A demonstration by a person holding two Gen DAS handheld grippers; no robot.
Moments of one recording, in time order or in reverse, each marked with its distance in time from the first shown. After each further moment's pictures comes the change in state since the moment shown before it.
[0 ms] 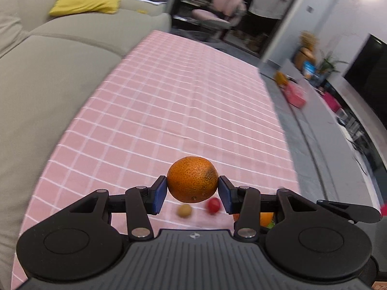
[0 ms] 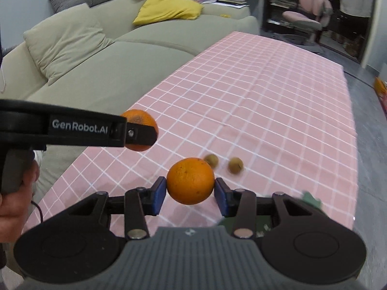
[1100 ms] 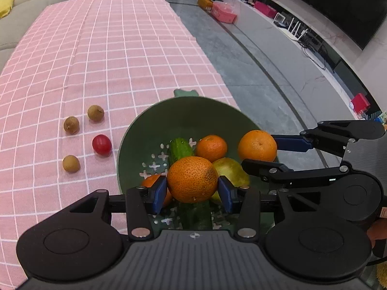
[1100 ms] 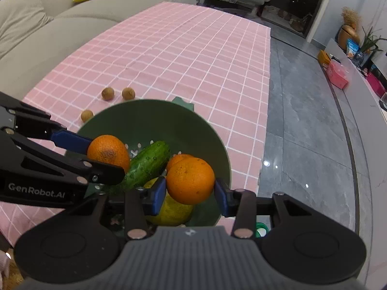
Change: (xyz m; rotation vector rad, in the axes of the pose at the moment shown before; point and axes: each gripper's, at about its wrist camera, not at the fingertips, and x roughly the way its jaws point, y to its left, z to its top) left arm 0.072 -0.121 -0.075 0.368 0.297 -0.178; right arm -0.036 -0.097 -0.089 0.051 0.127 -0.279
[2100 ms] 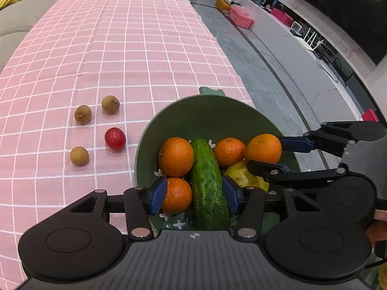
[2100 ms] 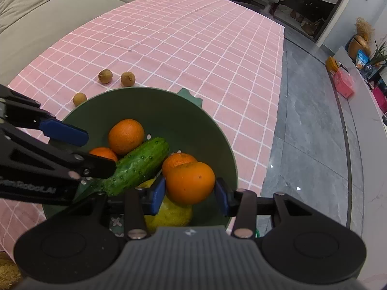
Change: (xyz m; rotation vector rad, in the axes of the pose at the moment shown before) left arm 0.004 0.018 -0.003 -0.087 -0.020 0.029; right arm 0.034 0.010 0.014 -0.097 0.057 -0.019
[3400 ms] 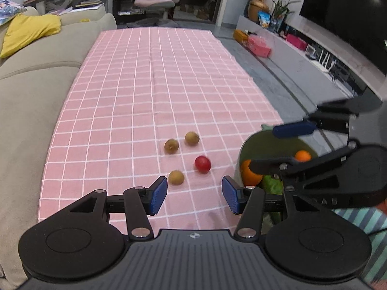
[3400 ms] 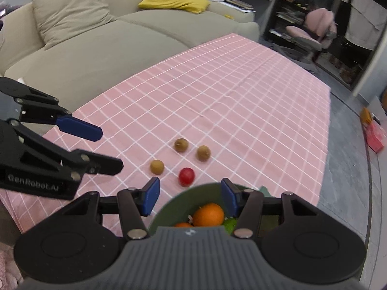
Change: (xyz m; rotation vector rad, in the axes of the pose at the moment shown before) left arm -0.095 0.073 -0.011 0.054 -0.149 0.134; right arm -0.048 0.078 0.074 -0.155 -0.169 0.175
